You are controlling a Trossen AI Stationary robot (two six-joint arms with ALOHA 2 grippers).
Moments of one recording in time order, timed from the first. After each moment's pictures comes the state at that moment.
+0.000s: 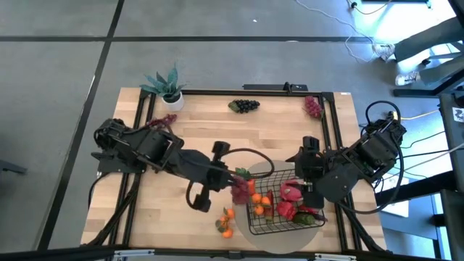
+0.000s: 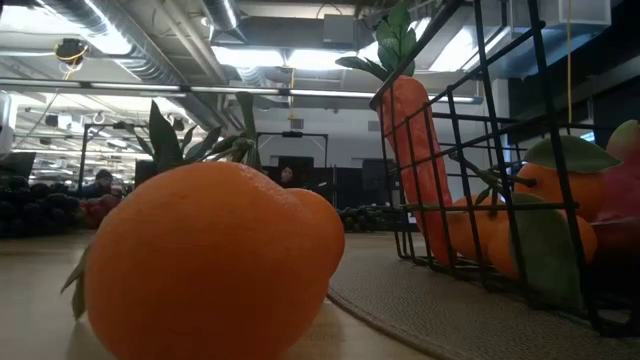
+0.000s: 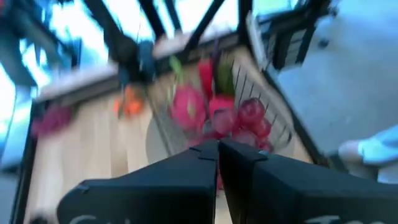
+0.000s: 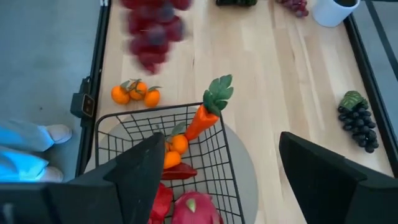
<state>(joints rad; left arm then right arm) -0.43 1.78 2.23 -1.00 -0.28 0.06 0.67 1.64 2.19 -1.57 0.48 0.55</state>
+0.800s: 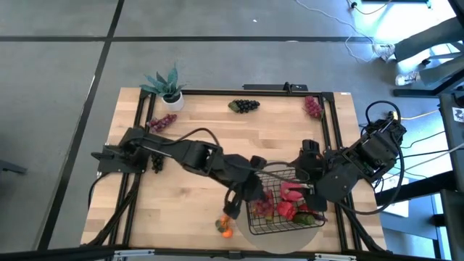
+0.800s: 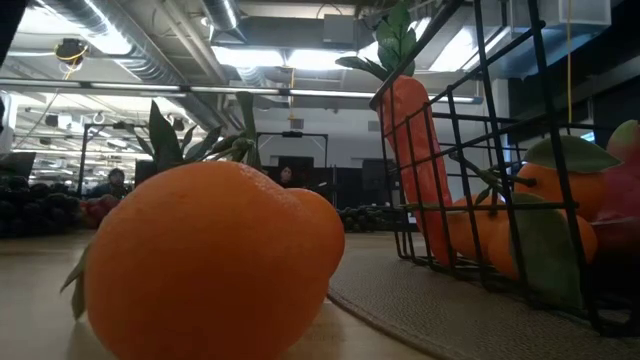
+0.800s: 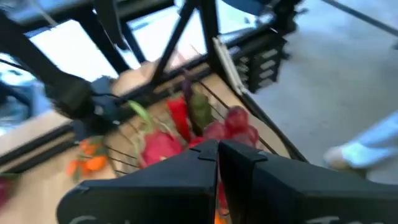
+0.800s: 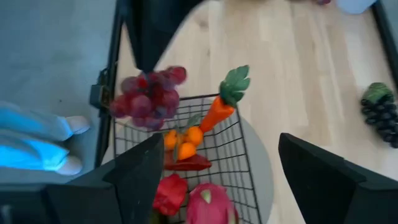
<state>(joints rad) -0.33 1.99 2.23 -0.71 -0.02 0.22 0.67 1.63 2.19 -1.57 0.40 0.57</state>
